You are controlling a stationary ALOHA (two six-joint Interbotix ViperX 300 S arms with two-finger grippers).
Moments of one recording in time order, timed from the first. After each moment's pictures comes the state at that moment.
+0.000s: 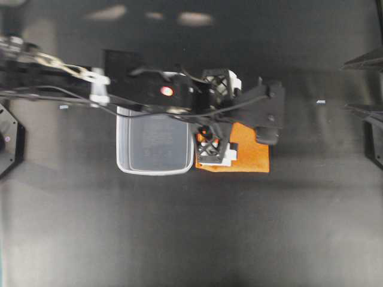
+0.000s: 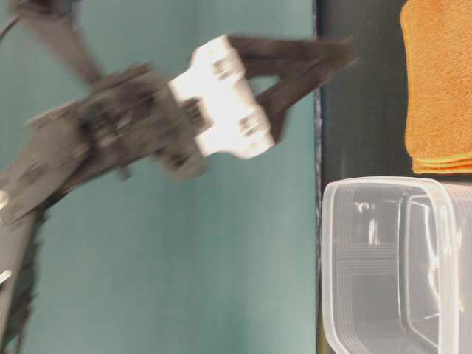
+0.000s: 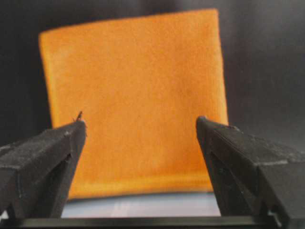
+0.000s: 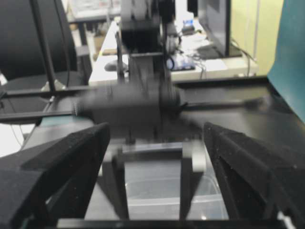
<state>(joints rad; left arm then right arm) -0.01 0.39 -0.12 0.04 0.78 0.08 -0.03 -1.18 1.21 0.01 -0.06 0.03</state>
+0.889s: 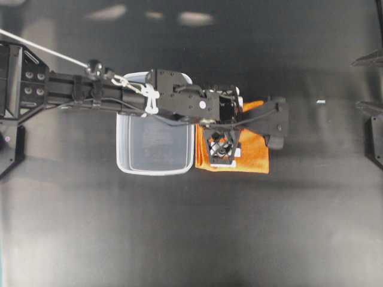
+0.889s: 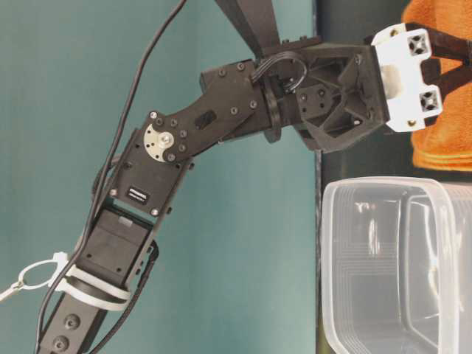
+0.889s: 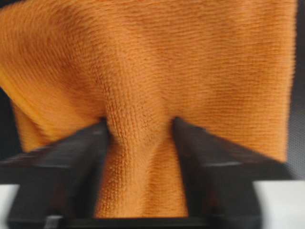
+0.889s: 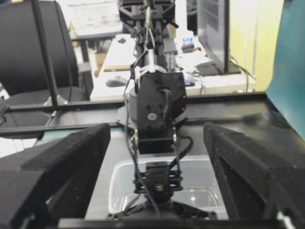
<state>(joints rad) 0.00 0.61 -0.18 0.04 0.78 0.10 -0.03 -1.22 1.21 0.01 -0.06 0.03</state>
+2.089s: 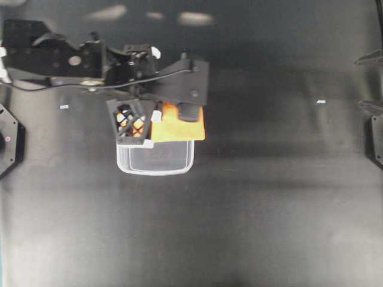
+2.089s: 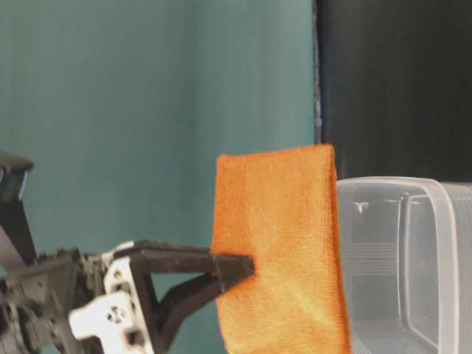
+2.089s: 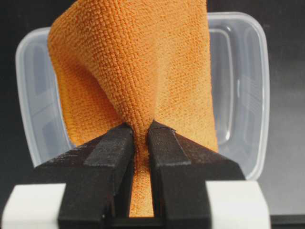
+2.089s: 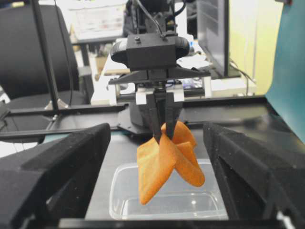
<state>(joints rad) 0.04 -0.04 0.25 0.04 0.97 0.10 -0.03 -1.23 1.21 0.01 -0.06 0.03</state>
